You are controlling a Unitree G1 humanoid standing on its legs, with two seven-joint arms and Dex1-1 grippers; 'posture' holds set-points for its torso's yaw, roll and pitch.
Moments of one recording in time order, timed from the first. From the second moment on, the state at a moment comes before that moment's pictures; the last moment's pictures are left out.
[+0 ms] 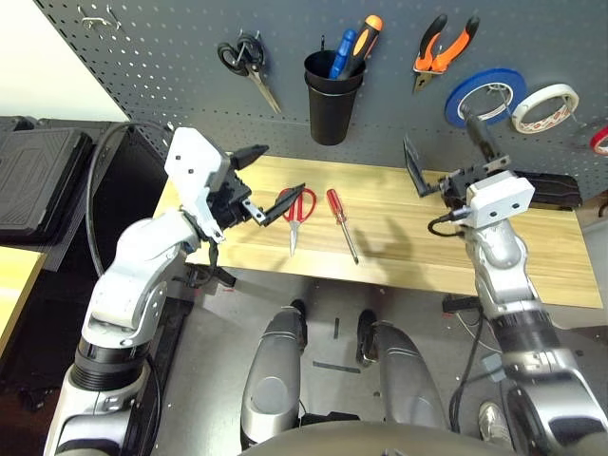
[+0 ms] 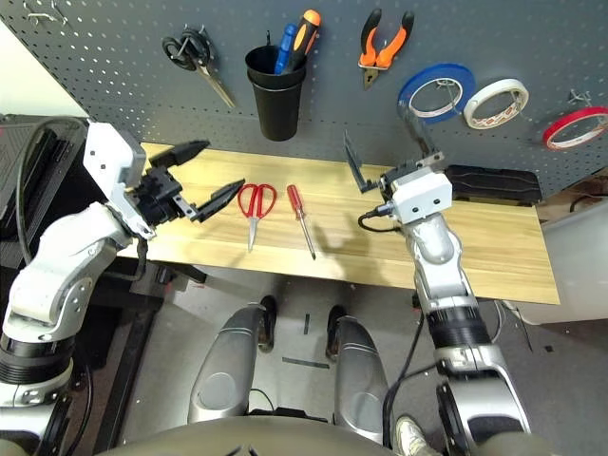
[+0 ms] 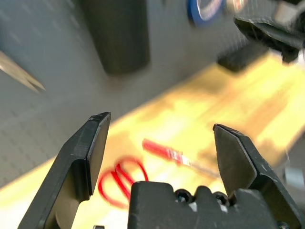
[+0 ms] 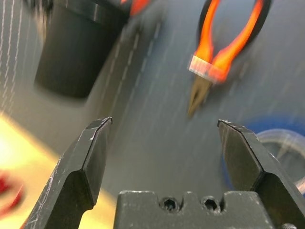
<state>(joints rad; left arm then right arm) -0.21 0.63 -0.04 -0.42 -0.29 0.44 -0.61 -0.21 -0.32 0.00 0.11 0.05 -0.39 0.27</state>
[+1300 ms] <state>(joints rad) -0.60 -0.02 -0.14 0.38 -0.06 0.62 -0.16 -0.01 -0.49 0.02 0.03 0.02 0.20 0.48</state>
